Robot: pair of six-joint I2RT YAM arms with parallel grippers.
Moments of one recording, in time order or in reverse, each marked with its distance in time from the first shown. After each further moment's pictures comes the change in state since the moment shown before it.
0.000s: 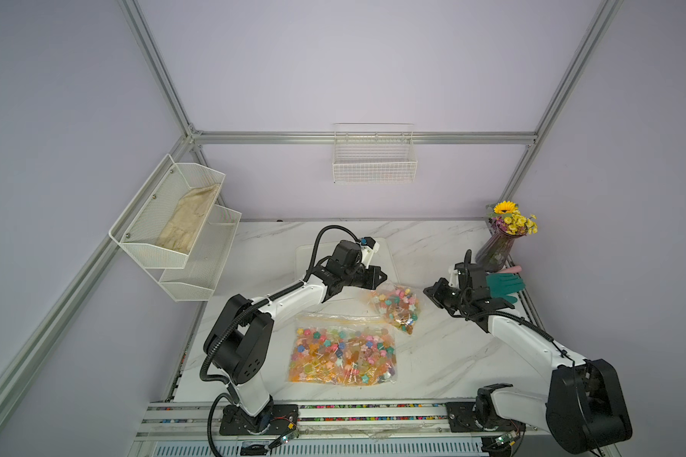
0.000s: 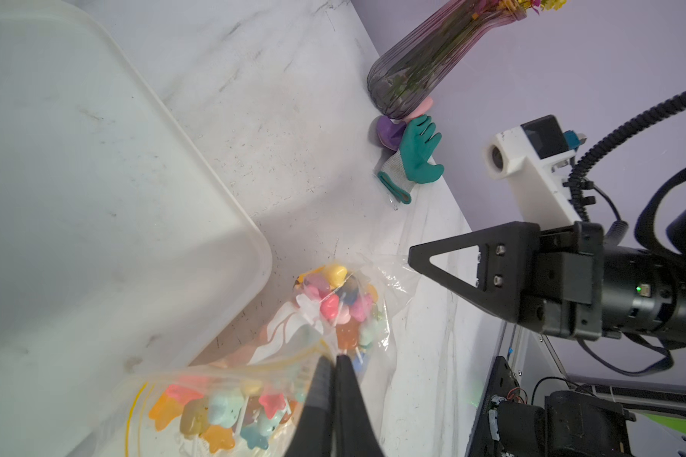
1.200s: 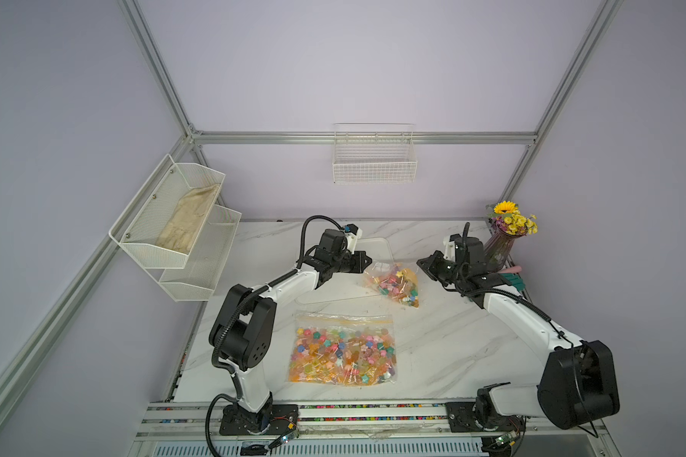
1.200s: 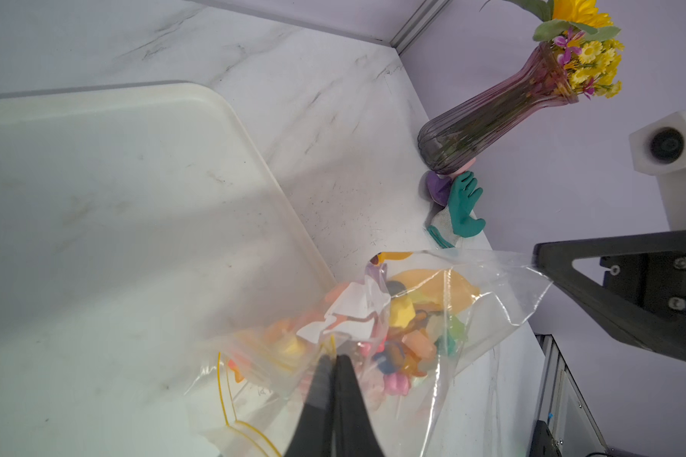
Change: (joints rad) left arm 0.142 0.098 0.066 0.040 0.012 0.016; right arm 0.057 0.146 0.278 0.006 -0.010 0.001
